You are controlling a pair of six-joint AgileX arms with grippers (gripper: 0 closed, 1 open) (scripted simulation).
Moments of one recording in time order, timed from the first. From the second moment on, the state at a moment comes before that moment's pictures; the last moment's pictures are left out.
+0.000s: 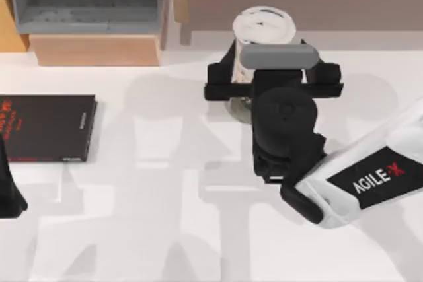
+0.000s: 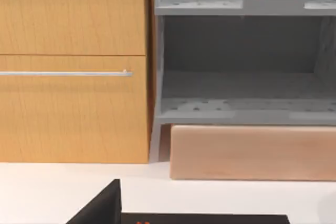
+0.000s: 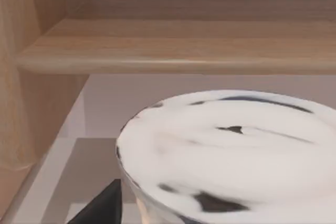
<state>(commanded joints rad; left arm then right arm) 0.00 0.00 0.00 0.00 0.00 0.00 0.77 2.11 0.89 1.21 0.82 0.00</state>
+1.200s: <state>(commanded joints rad) 0.00 0.00 0.00 0.00 0.00 0.00 0.42 1.73 0.98 0.46 0.48 -0.27</state>
